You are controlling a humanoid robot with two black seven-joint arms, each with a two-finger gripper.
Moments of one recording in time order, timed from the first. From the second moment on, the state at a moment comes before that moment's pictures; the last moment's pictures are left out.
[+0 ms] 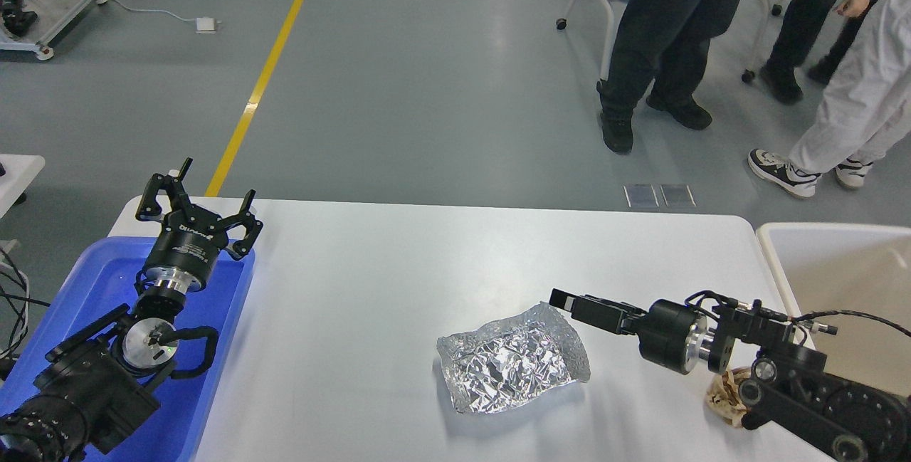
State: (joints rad) left arm -0.58 0.33 -0.76 -0.45 -0.16 -0.64 -0.52; right arm 0.52 -0.52 0.46 1.15 -1.48 -0.01 0.43
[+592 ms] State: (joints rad) left arm -0.58 0.33 -0.76 -0.45 -0.16 -0.64 -0.52; right arm 0.51 -0.36 0.31 0.84 -1.58 -0.28 0.51
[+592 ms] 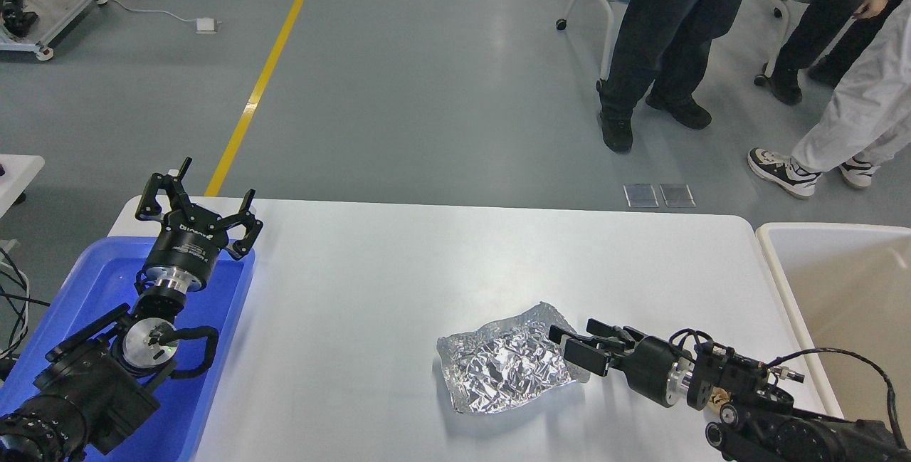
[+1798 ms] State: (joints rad) left arm -0.58 0.33 -0.76 -0.45 -0.16 -0.64 -0.52; right arm 0.48 -0.29 0.24 0.71 -1.50 -0.33 0.51
